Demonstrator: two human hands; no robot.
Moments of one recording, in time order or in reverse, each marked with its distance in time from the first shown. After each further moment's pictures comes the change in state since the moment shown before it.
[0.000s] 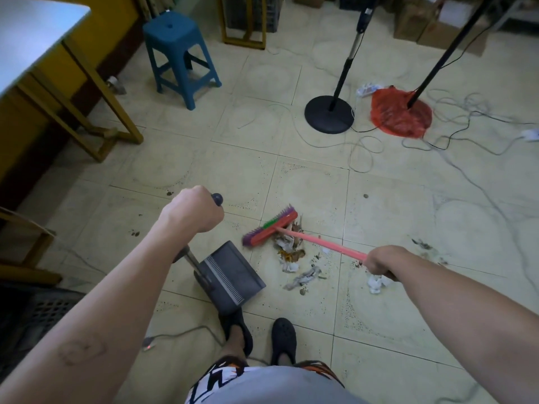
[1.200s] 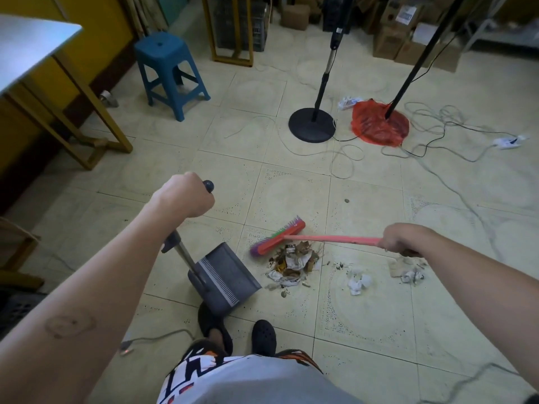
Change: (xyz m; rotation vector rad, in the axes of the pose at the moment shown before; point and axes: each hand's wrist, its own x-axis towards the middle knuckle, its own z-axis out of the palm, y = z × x) left_hand -0.055 0.065 0.019 -0.020 0.101 0.001; right_hand 0.030 0.135 0.037 0.210 0.159 0.045
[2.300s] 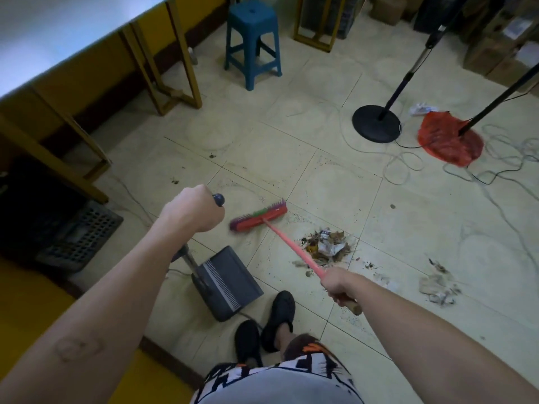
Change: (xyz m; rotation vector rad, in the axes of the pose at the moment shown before) left_hand -0.120 -0.168 0.042 -0.084 -0.090 -0.224; right_hand -0.092 -0.206 0.162 0.381 -0.213 -0.283
